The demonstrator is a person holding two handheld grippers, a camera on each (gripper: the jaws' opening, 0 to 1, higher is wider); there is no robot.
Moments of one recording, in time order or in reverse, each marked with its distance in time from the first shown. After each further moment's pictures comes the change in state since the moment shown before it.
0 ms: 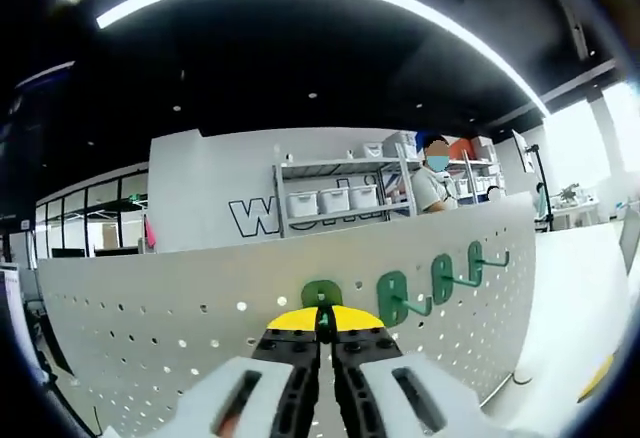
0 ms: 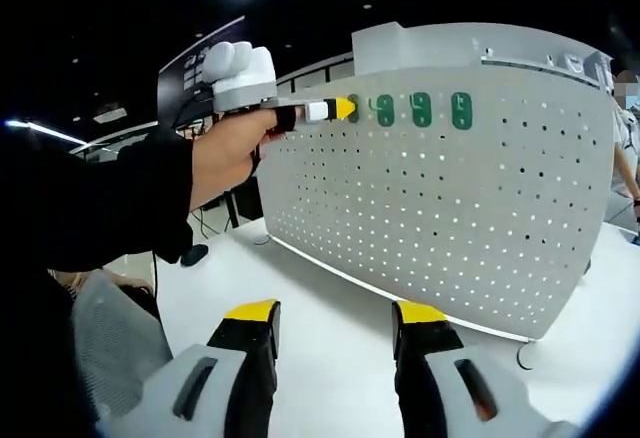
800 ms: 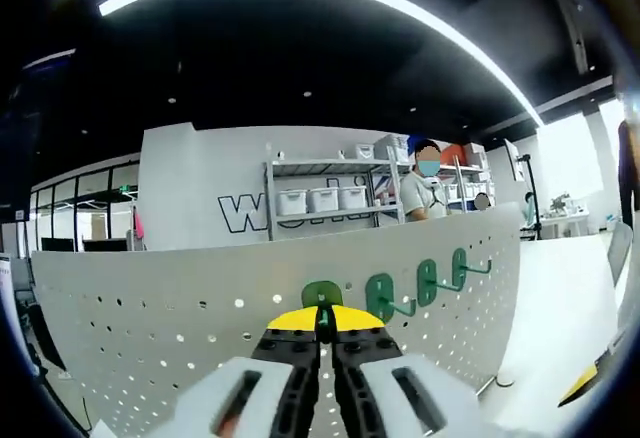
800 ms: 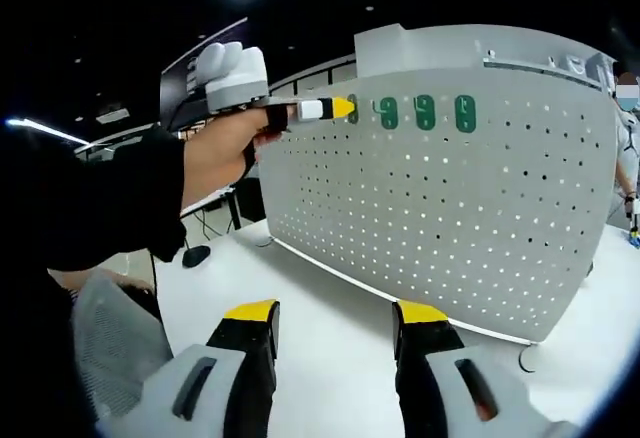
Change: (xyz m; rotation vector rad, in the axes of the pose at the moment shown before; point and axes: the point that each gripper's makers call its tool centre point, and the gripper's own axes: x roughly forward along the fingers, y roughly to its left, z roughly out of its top) left arm -0.007 -0.005 0.005 -0.045 0.003 -0.056; right arm 0.002 0.002 0.002 -0.005 -0.008 0.011
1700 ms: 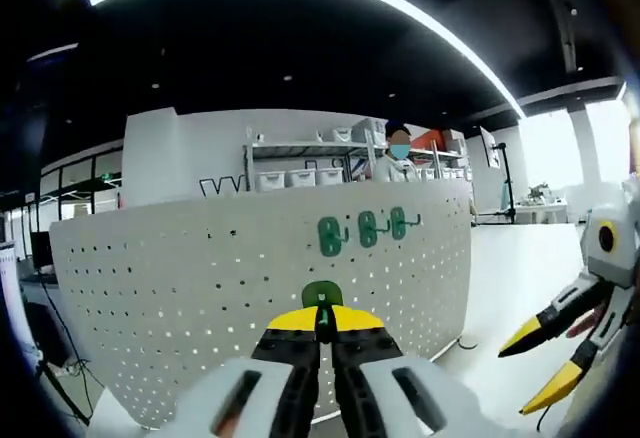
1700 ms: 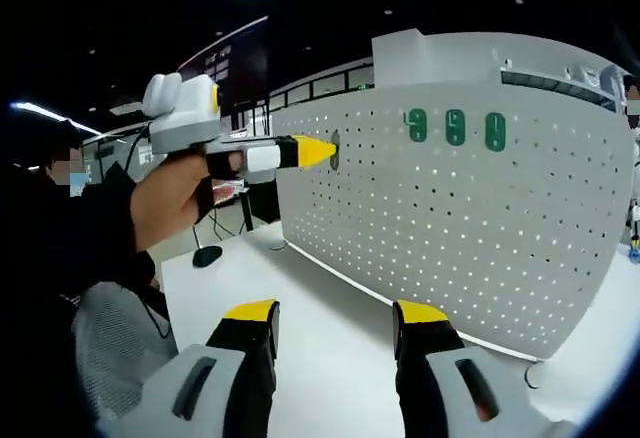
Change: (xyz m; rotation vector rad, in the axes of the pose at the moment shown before) left arm -0.074 -0.020 -0.023 0.001 0.071 -0.088; right arm 0.007 0.022 0.013 -0.048 -0.015 0.049
